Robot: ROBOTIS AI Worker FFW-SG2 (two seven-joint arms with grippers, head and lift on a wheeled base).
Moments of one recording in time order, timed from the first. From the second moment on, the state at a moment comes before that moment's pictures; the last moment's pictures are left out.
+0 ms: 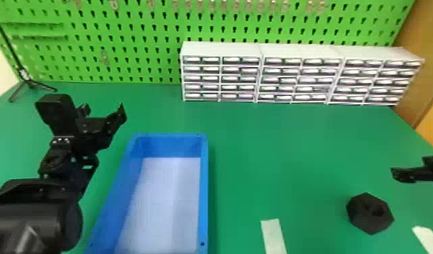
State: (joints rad) left arm -0.08 0.13 0.06 -1.72 0.17 0.21 -0.04; right arm -0.07 -0.56 -0.25 -1.98 0.23 1.22 0.96
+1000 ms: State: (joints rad) left arm -0.07 0.15 0.07 -1.73 0.17 0.22 -0.04; right arm -0.02 -0.63 -0.15 -1.90 0.60 1.10 1.36
